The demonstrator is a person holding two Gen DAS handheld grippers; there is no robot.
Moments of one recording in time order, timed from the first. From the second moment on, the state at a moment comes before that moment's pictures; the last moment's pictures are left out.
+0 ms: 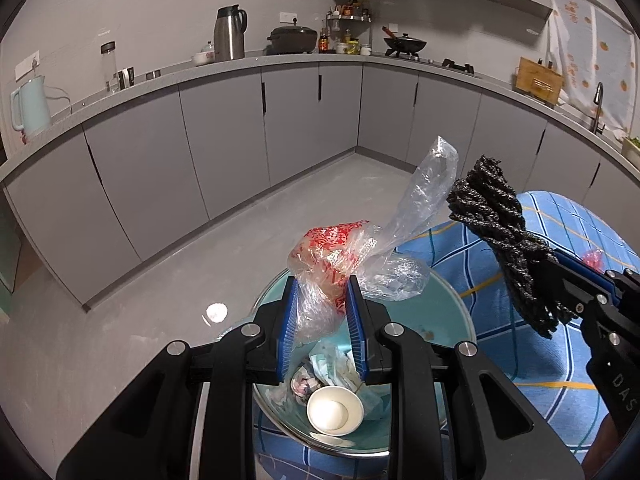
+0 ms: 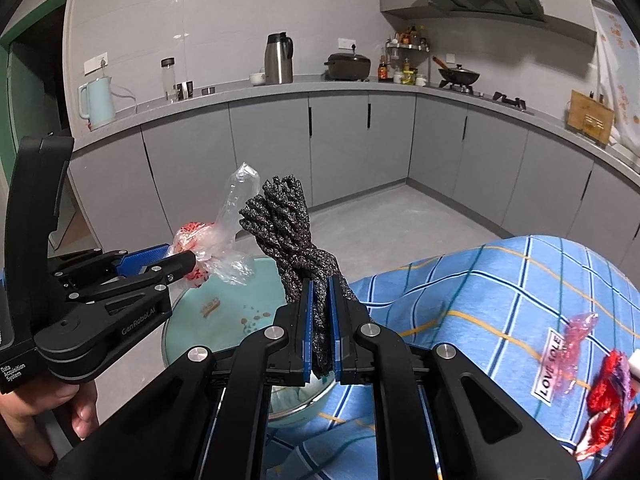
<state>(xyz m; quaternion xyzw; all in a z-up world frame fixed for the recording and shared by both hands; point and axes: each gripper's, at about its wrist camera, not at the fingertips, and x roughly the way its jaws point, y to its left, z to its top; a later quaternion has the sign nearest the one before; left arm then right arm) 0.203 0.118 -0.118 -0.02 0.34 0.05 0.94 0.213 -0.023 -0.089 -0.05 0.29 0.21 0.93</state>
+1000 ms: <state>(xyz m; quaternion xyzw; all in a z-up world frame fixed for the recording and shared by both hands) 0.223 0.134 -0.146 -0.03 0.37 0.07 0.93 0.241 -0.011 -0.125 -0.03 0.32 0.23 0.92</state>
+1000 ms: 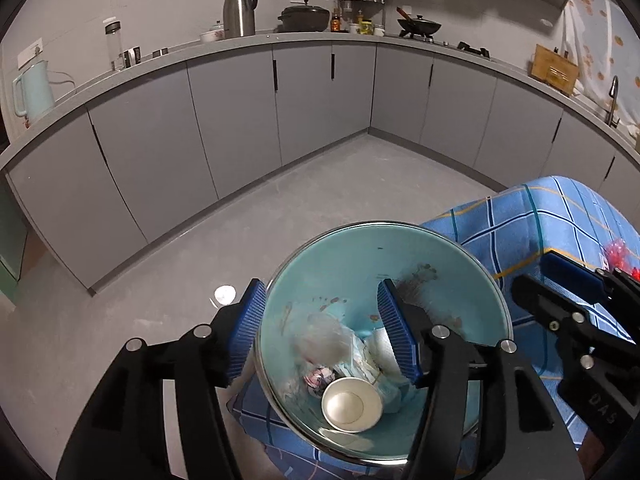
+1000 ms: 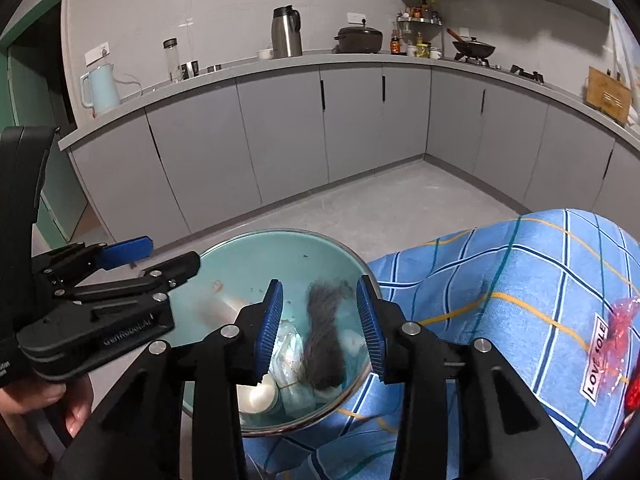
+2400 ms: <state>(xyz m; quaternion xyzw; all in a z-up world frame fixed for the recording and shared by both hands) 0.201 0.001 -0.135 0.03 0.36 -0.06 0.93 0.178 -0.174 -0.109 0.02 0.29 0.07 0.95</state>
